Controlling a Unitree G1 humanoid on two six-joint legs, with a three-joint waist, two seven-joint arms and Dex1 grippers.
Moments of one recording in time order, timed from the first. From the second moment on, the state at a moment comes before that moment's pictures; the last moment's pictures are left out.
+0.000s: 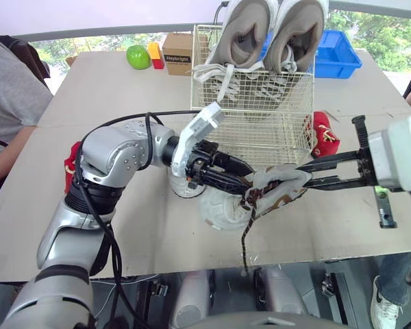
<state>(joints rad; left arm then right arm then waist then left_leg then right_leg) -0.85 0.68 -0.24 -0.13 -0.82 0.99 -1.36 -0.63 -1.26 -0.12 -0.71 0.90 0.62 1.10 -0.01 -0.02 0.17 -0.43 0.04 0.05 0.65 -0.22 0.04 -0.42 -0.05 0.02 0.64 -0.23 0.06</state>
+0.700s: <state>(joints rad) -0.86 0.39 0.10 -0.09 -0.72 0.70 -0.84 -0.44 -0.85 -0.41 -0.69 1.19 0.96 0.32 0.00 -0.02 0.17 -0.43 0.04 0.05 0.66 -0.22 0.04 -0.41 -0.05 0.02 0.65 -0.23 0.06</state>
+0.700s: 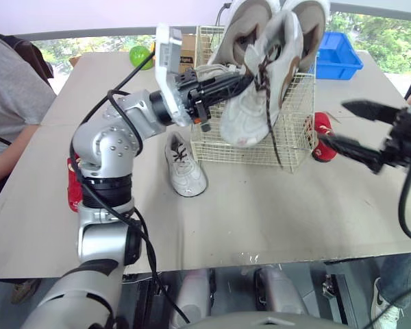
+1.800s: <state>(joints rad) -0.67 0.34 0.10 -0.20 -0.79 0.62 -0.75 -0.61 -0.80 -0.20 -0.59 1.37 0.90 0.06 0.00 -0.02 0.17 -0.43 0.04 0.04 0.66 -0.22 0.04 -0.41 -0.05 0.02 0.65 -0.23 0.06</state>
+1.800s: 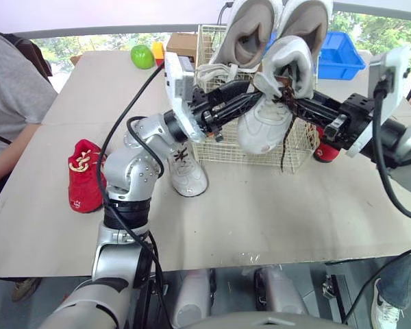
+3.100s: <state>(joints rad) -0.05 0.58 0.26 -0.64 -0.91 0.59 -0.67 -0.94 -0.57 -0.01 0.51 0.42 0.28 1.07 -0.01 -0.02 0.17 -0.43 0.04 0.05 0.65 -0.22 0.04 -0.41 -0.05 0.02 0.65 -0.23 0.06</state>
